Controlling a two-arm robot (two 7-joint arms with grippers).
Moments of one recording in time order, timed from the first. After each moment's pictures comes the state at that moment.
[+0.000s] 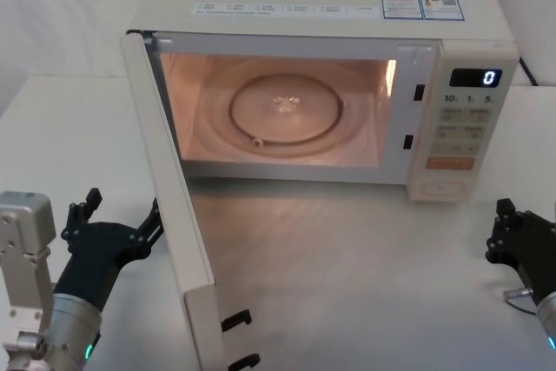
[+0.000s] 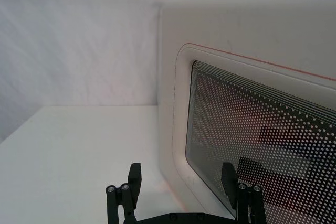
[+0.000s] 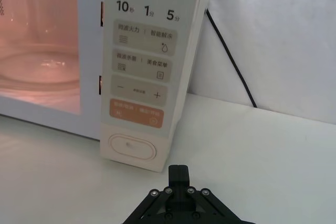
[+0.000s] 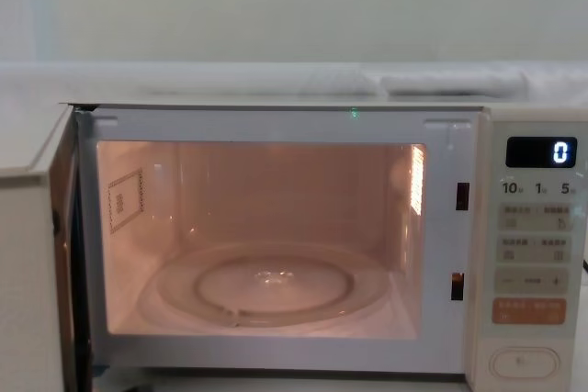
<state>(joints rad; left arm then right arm) 0.27 0.24 0.04 -1.85 -0.25 -0.02 -0.02 -0.12 0.12 -0.07 -1.64 -0.06 -0.06 0.08</state>
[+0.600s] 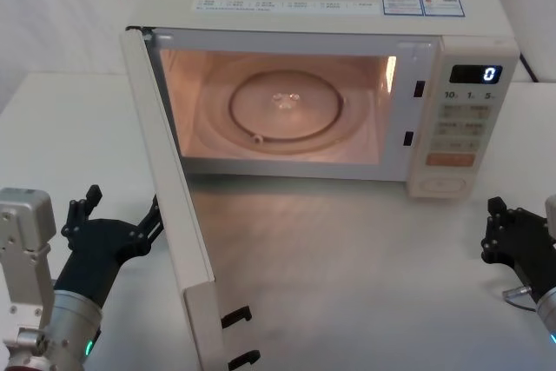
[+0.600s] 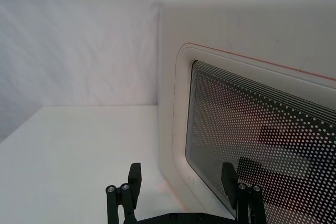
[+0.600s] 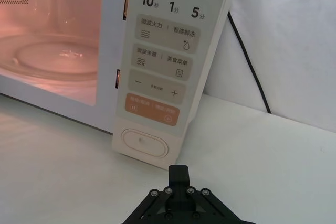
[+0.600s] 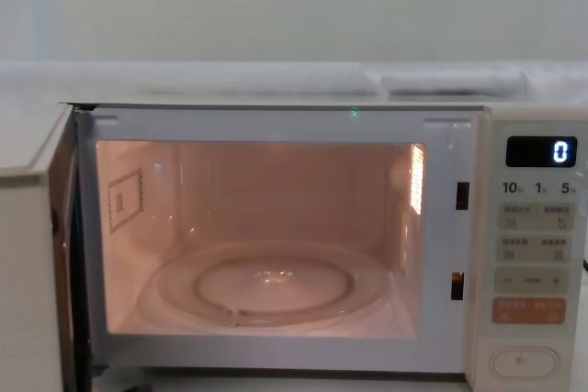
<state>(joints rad) 0.27 0.24 0.04 -1.85 -0.25 -0.02 -0.02 -0.11 0.16 -0.08 -1.64 -0.07 -0.05 0.14</state>
